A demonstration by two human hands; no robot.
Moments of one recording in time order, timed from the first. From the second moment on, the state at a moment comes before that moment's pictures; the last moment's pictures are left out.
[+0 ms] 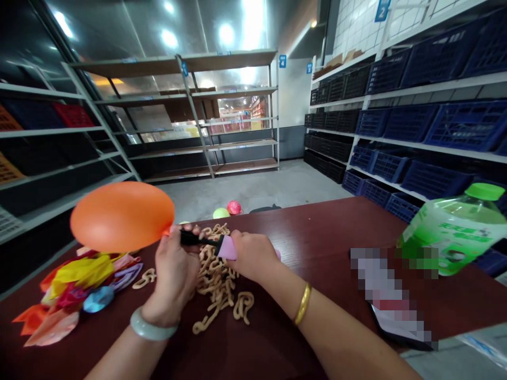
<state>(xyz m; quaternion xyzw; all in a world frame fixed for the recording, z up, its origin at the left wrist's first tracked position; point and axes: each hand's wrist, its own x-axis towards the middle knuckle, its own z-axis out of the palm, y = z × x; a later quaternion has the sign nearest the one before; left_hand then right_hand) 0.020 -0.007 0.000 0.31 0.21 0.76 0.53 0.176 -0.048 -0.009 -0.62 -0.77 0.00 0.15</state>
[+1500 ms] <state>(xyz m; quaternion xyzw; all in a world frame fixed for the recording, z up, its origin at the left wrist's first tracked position) -0.044 0.030 0.014 0.27 0.20 0.83 0.46 0.189 -0.035 -0.015 -0.62 -0.77 -0.03 0.12</state>
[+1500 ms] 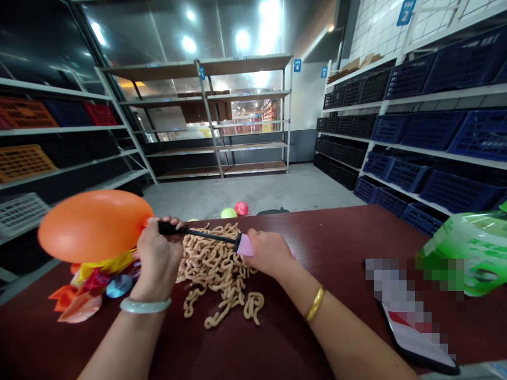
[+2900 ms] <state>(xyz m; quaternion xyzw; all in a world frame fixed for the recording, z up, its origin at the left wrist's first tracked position) 0.038 -0.019 -0.004 0.30 0.18 0.78 0.52 0.176 -0.048 -0.011 -0.63 -0.76 -0.01 0.16</state>
